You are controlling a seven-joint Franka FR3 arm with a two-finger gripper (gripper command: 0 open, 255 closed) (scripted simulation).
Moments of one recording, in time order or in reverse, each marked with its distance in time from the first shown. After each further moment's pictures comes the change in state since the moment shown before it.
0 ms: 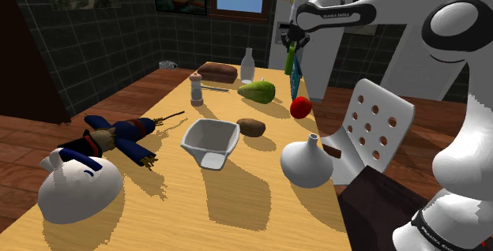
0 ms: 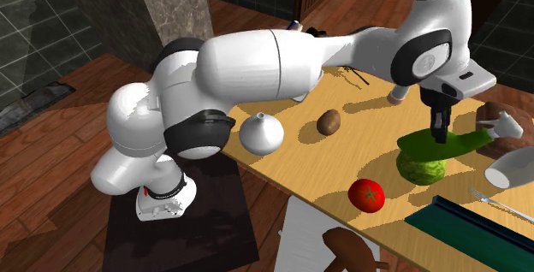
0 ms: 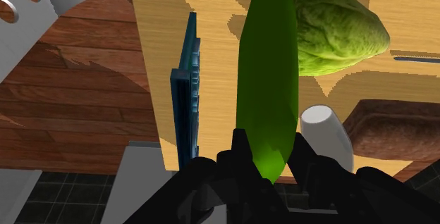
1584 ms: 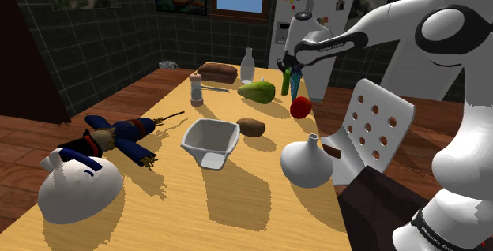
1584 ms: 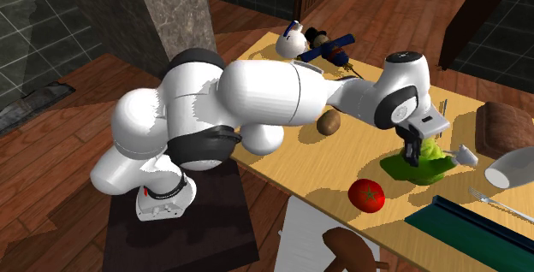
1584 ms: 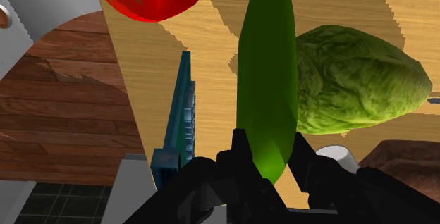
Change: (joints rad) arm -0.019 0.050 -0.060 -0.229 -0.111 0.243 0.156
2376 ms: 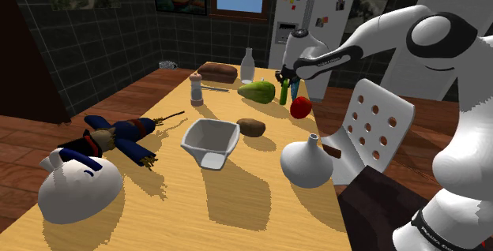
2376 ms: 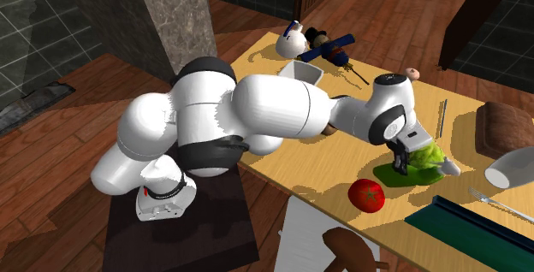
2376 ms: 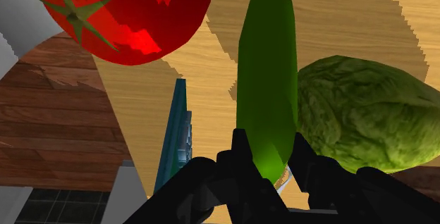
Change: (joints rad) arm 0.023 0.060 -0.050 -0.051 -0.082 0.093 0.087
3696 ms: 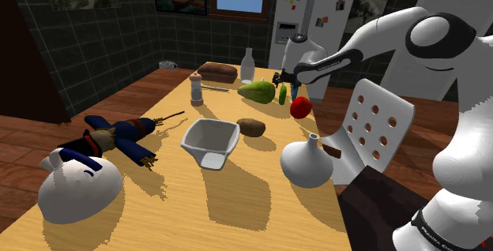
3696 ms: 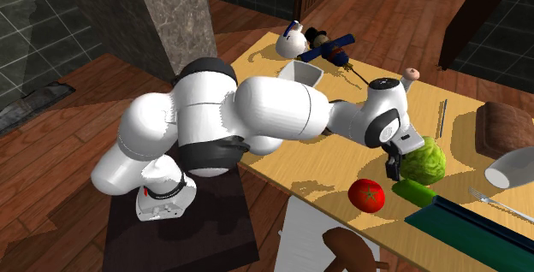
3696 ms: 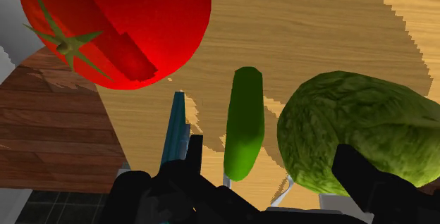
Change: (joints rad) arm 0.006 0.002 -0.014 -0.037 -0.027 0.031 0.041
